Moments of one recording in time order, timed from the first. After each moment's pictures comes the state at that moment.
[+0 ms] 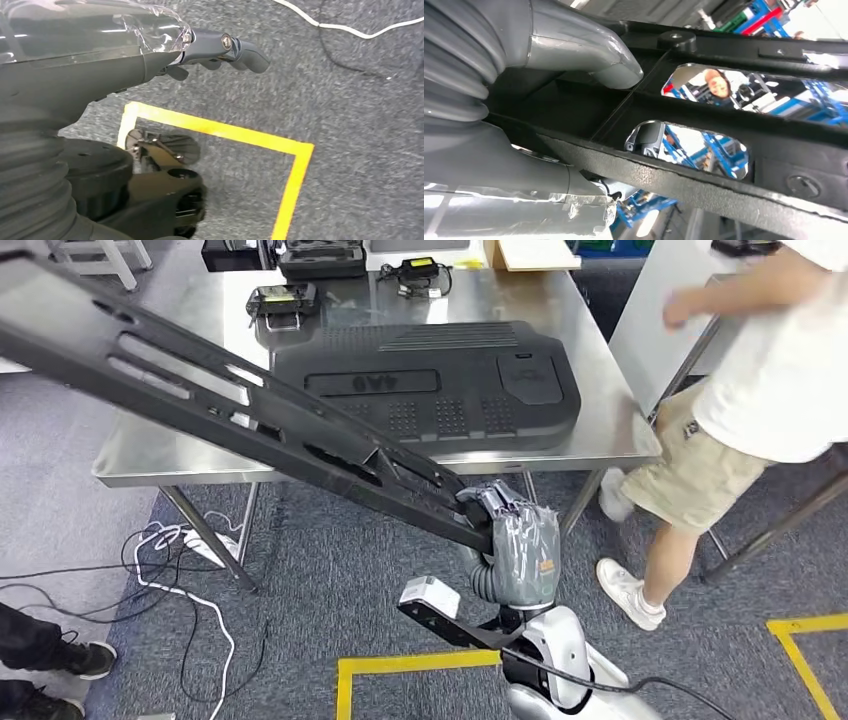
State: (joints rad) left arm -0.20 -0.19 1.46 -0.02 -1.57 0.37 -0.65; right arm -0.13 -0.24 0.52 -1.93 1.07 -0.69 0.35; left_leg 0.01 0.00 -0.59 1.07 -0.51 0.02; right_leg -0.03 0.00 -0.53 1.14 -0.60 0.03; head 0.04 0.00
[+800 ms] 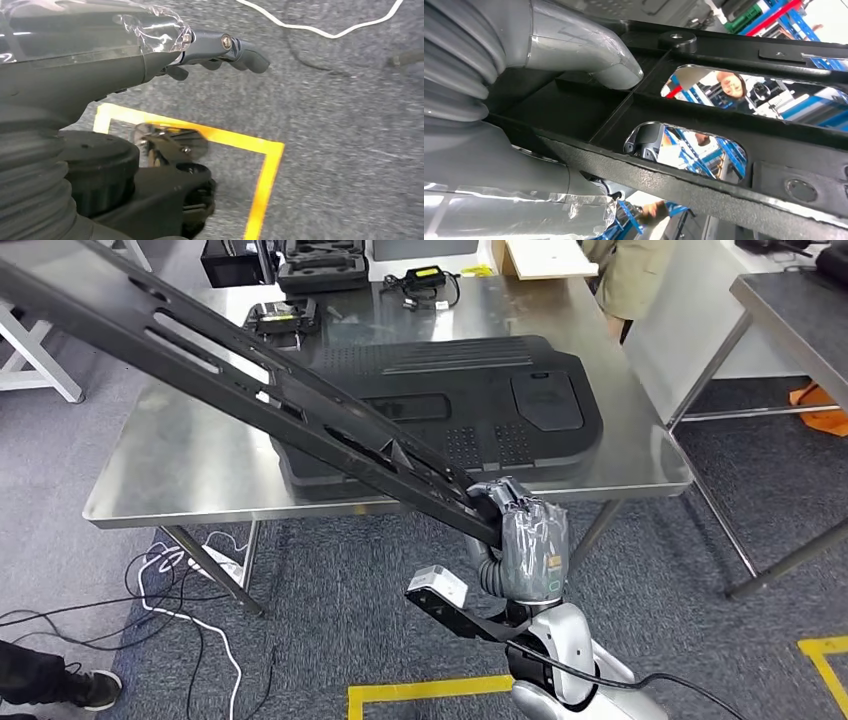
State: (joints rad) left arm -0.19 -0.19 1.46 -0.02 -1.57 0.37 -0.65; right arm -0.14 -0.26 0.52 -1.93 1.07 -0.69 0.40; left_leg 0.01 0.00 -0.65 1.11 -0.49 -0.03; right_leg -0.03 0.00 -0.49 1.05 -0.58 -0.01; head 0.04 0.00
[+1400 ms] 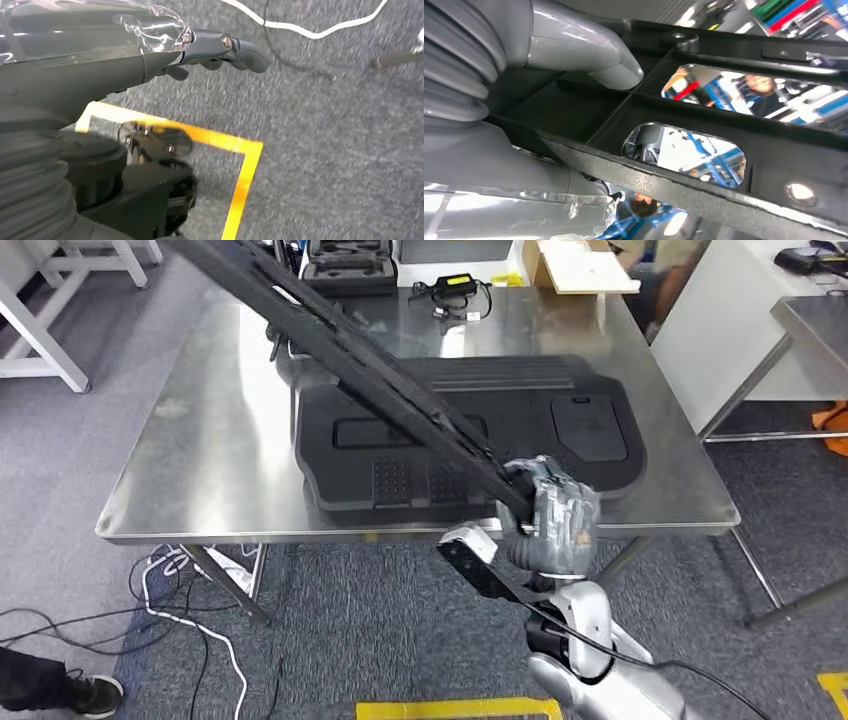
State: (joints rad) left arm -0.20 -0.19 1.46 -0.02 -1.57 0.35 -0.65; right arm -0.19 -0.31 0.45 -1.89 1.04 -0.69 0.48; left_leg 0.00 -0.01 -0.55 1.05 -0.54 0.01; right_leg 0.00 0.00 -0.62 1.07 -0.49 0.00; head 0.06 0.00
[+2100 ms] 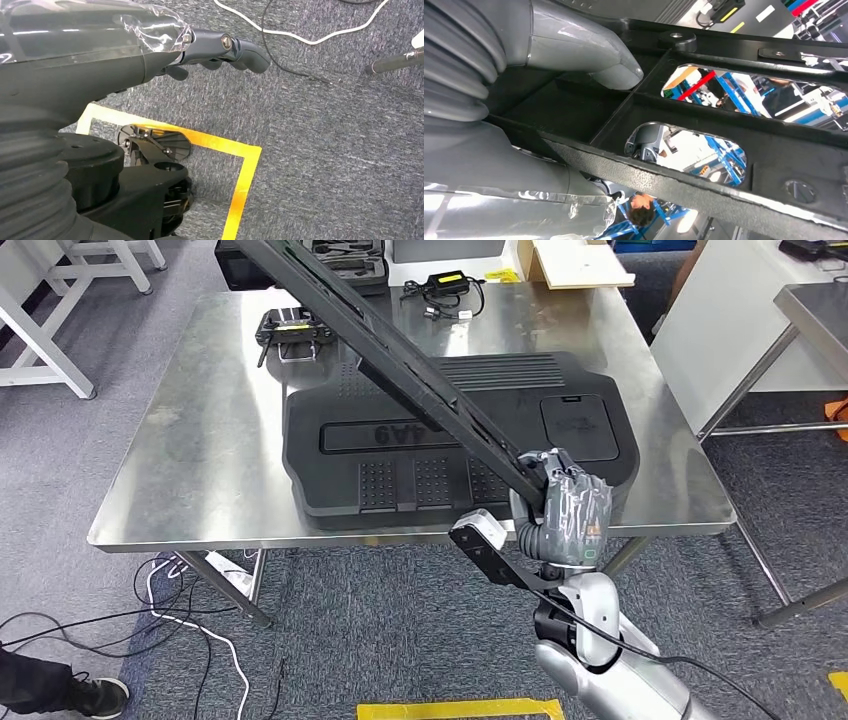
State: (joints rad) left arm -0.20 -0.19 1.46 -0.02 -1.57 0.37 -0.65; right arm -0.18 -0.31 0.40 -1.87 1.03 -0.69 0.46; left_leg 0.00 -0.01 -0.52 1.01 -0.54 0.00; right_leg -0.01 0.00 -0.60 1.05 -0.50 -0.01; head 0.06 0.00
